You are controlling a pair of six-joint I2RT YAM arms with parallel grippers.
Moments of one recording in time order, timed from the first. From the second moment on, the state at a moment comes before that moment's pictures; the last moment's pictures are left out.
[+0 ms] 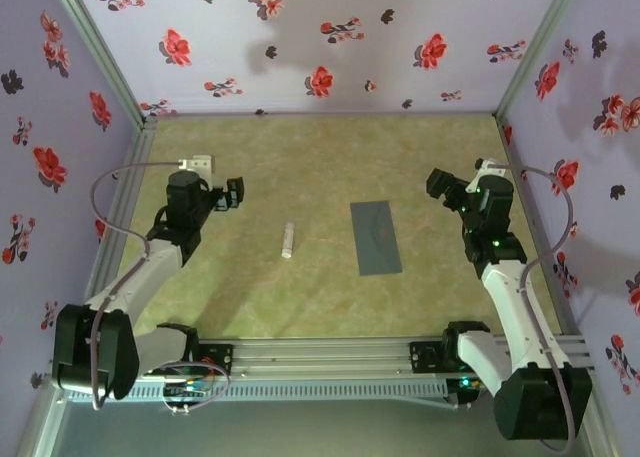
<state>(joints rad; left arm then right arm) -0.21 1.19 0.67 0.09 -0.10 -0.11 0.01 0.92 0.70 -0.16 -0.01 0.35</state>
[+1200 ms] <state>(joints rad) 0.01 1.51 0.44 0.61 -0.07 -0.01 -0.01 1.21 0.38 0.47 0.12 0.12</state>
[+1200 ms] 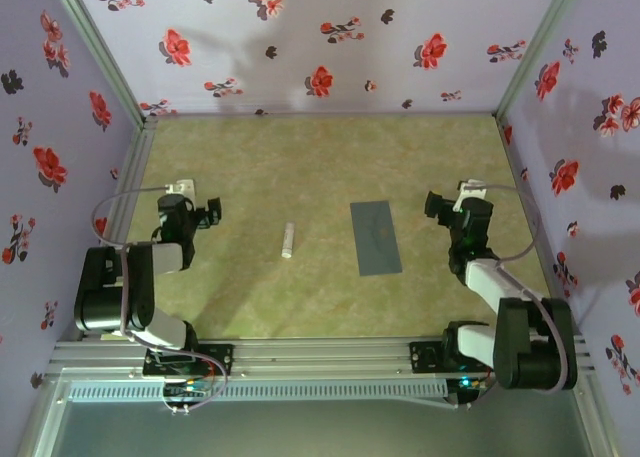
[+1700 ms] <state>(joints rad) 0.01 1.53 0.40 0.74 -0.06 -0.01 -0.01 1.57 0.34 0.79 0.07 0.12</state>
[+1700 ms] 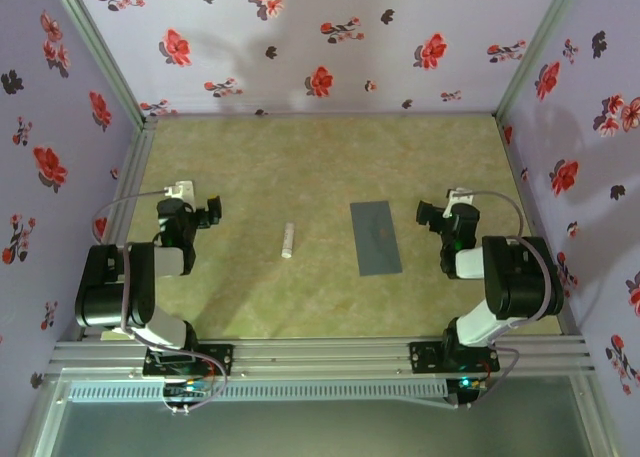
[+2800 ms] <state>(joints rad) 0.01 1.53 0.40 0.75 -0.06 -0.01 -0.01 1.56 0.38 0.78 0.06 0.12</state>
